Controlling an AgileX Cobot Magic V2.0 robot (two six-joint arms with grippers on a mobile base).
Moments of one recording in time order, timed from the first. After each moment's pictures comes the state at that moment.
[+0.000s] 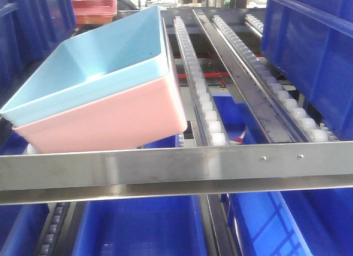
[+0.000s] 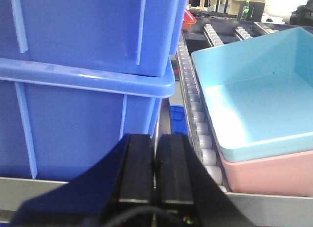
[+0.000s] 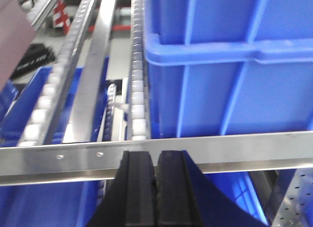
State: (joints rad) left arm 0.00 -0.01 0.03 -0.06 0.02 0.00; right arm 0.04 0.04 -0.05 -0.07 0.23 0.15
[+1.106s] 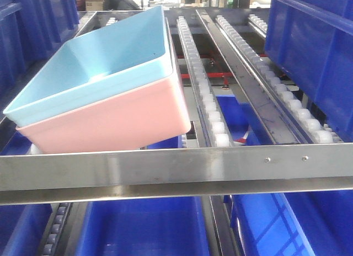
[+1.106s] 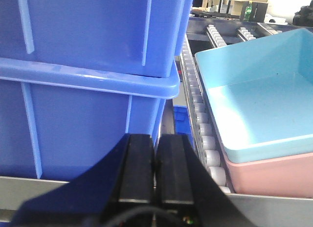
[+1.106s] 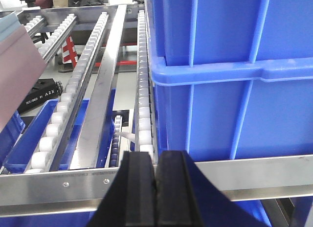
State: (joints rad) left arm 0.00 -0.01 0.03 -0.06 0.02 0.00; right arm 0.04 -0.01 0.03 -0.04 0.08 0.15
